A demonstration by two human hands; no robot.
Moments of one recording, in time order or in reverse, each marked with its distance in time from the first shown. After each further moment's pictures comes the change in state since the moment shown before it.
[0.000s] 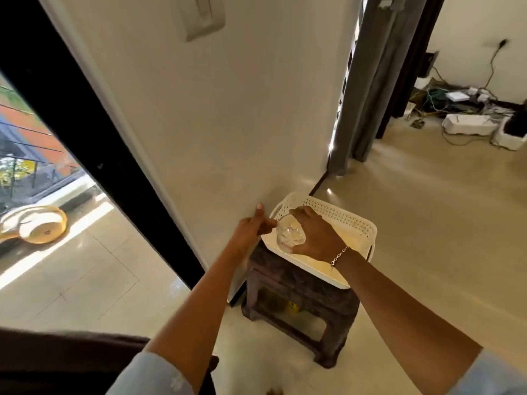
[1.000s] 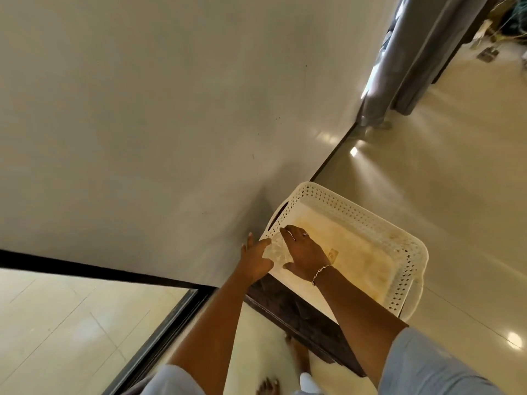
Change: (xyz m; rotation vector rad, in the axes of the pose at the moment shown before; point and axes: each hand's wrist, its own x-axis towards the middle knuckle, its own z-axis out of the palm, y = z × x) left_hand 0.210 -0.124 0.012 0.632 -0.070 -0.385; right_hand 0.148 0.140 0.163 -0.131 -0.337 0.039
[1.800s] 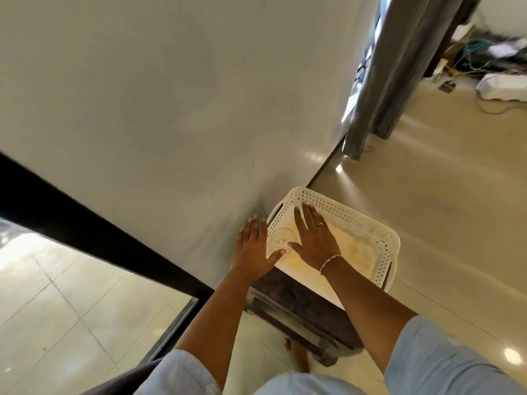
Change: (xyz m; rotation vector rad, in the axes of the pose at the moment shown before) left_hand -0.064 0.001 -0.011 0.543 0.281 0.354; right_hand -0.059 -0.018 -0.051 -0.174 0.244 0.112
